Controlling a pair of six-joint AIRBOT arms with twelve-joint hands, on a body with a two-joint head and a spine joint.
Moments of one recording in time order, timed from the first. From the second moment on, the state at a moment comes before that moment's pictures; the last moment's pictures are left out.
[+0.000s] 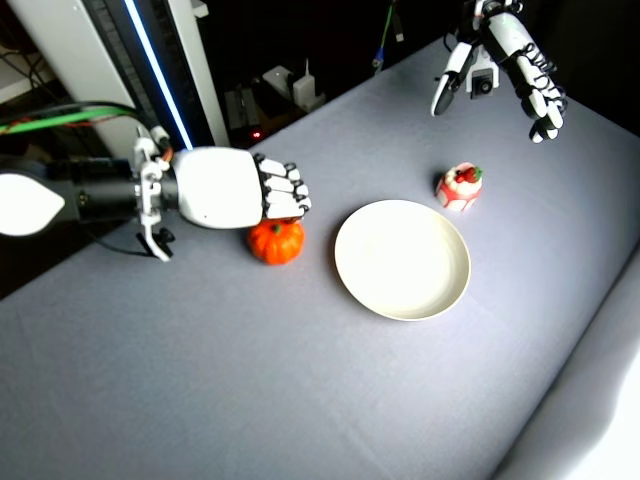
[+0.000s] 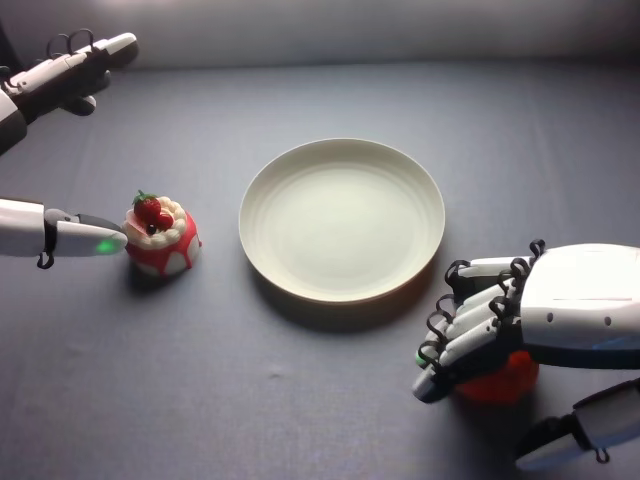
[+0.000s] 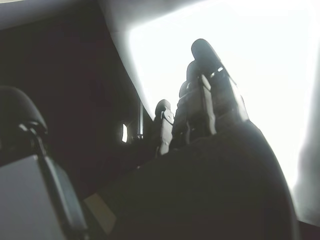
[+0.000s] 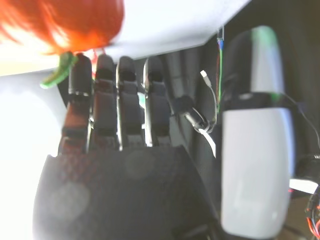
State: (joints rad) left arm 0.95 -0.94 1.38 -0.02 -1.14 0.16; right arm -0.65 -0.97 1.02 -0.80 0.62 -0.12
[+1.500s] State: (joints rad) left arm 0.97 -0.94 1.38 -0.02 -1.14 0.16; right arm -0.58 -0.95 1.02 -0.85 0.59 -0.13
